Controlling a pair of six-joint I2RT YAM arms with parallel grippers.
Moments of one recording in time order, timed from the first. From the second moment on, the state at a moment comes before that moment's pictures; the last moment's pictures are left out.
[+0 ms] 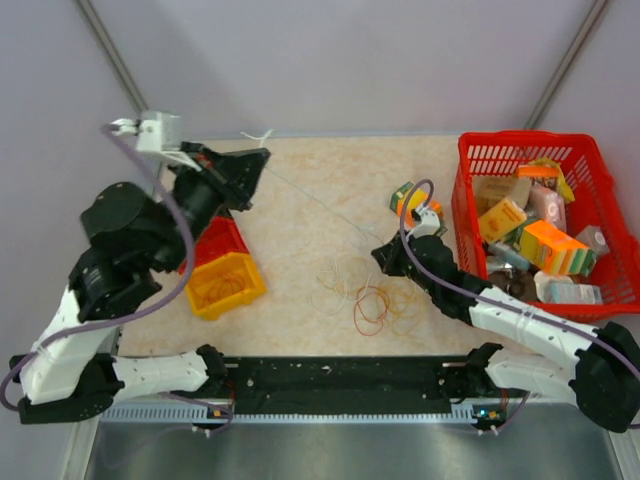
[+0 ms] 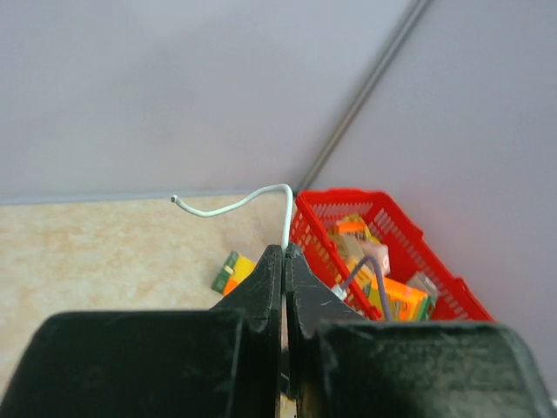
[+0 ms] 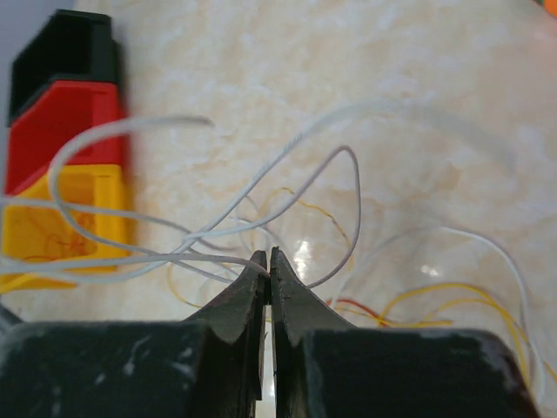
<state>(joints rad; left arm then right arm) -1.01 1.05 1.72 -0.51 -0.47 -0.40 0.75 1.05 0.55 0.15 0.17 0.71</state>
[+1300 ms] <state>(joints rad) -1.01 1.01 2.04 -0.21 -0.86 0.22 0.60 1.19 0.53 -0.13 0.45 0.55</state>
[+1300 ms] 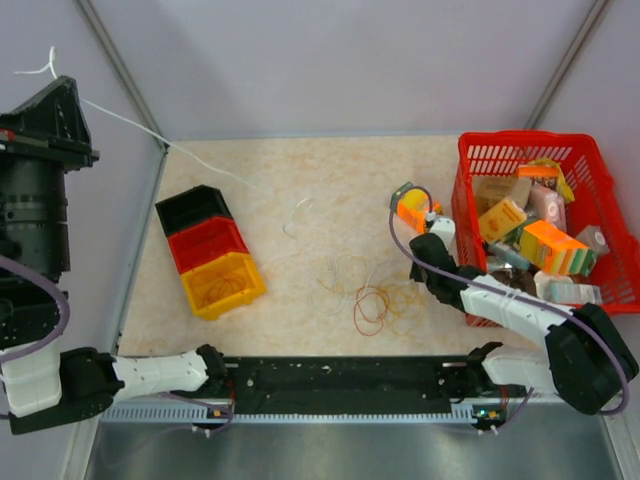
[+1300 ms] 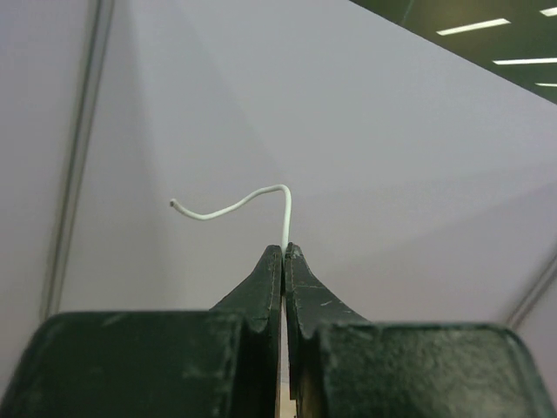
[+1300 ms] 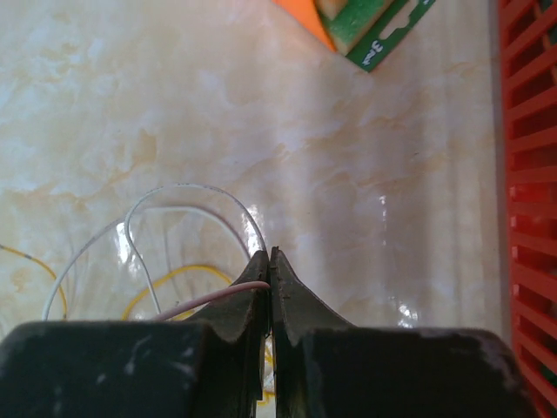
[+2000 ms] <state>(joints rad) -1.01 1.22 2.07 0.33 -1.06 0.85 0.51 1.27 0.55 -0.19 0.46 0.61</state>
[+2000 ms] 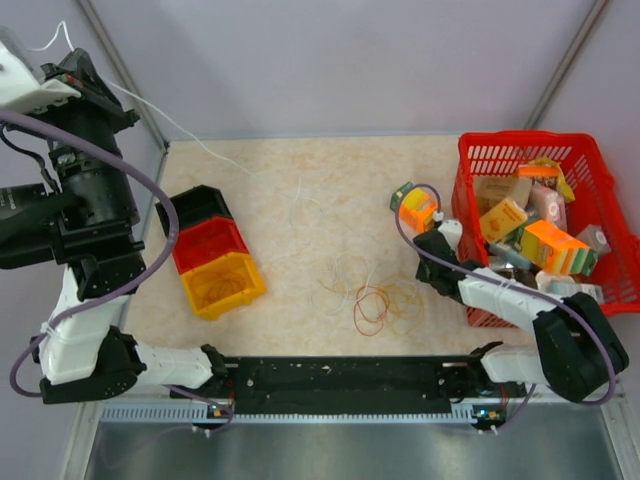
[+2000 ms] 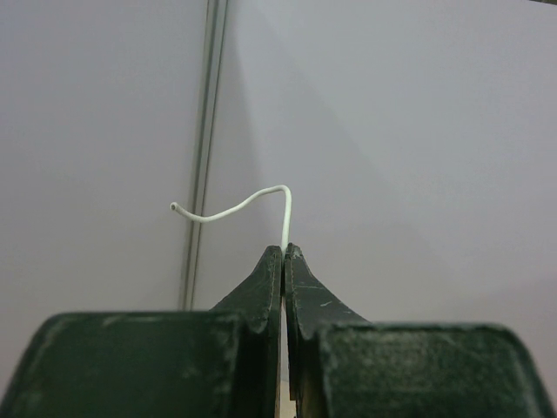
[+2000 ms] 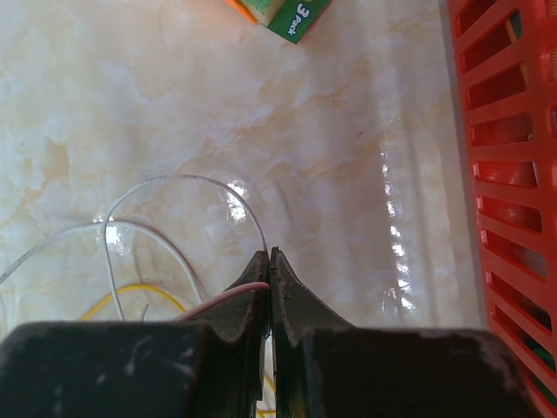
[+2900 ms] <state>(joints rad) -0.98 1.36 2.32 0.69 -0.94 1.36 0.50 1.35 0.60 -0.22 0.37 0.52</state>
